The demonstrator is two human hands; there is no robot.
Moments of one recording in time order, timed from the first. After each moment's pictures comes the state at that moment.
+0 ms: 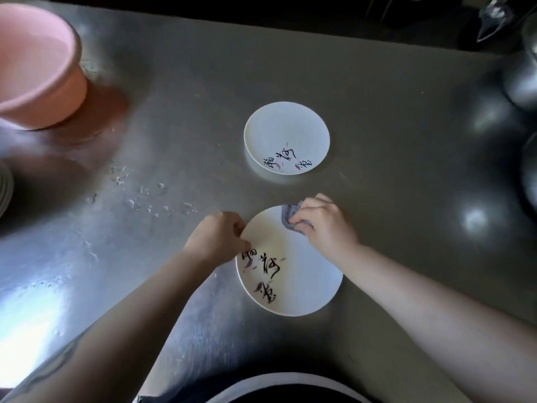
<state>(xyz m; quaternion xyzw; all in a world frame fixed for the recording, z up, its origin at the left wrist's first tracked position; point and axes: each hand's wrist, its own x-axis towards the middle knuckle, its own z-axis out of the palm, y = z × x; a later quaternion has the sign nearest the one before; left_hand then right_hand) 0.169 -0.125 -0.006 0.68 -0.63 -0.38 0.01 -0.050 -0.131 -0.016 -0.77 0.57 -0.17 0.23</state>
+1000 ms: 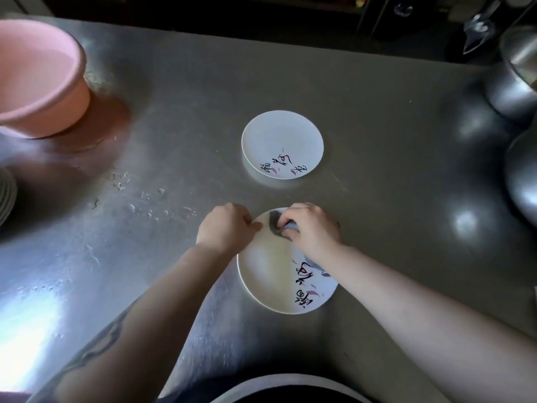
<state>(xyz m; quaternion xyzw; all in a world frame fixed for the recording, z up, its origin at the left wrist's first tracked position) 0.149 -0.134 0.001 0.70 -0.63 -0.33 0.03 -0.030 -0.129 -0.008 -0.75 0.61 -0.10 0.24</state>
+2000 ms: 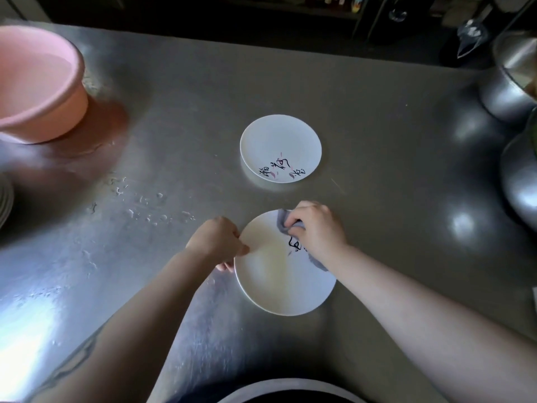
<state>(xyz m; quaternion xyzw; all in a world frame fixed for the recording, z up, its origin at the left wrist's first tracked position) 0.164 -0.134 0.004 0.68 -0.54 -0.49 -0.07 -0.038 -0.135 -0.012 -0.72 0.64 -0.11 0.25</state>
